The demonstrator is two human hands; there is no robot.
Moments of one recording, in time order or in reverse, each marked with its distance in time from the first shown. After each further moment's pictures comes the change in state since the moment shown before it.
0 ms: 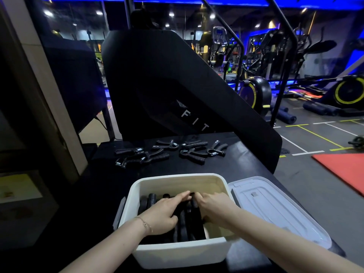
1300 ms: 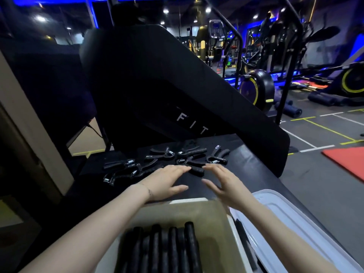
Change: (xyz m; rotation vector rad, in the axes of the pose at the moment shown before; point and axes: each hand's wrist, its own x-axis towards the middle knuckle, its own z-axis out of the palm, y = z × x) left_hand 0.138 -0.024 -0.082 0.423 0.064 0.074; right_hand 0.070 0.111 0.017 0.659 0.571 0.125
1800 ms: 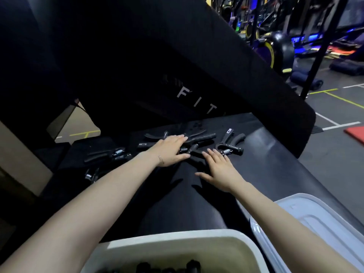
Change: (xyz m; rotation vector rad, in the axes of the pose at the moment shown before) left_hand 0.144 -0.099 0.044 0.085 -0.083 -0.167; right_hand 0.103 0.107 0.118 -0.275 -0.343 0.195
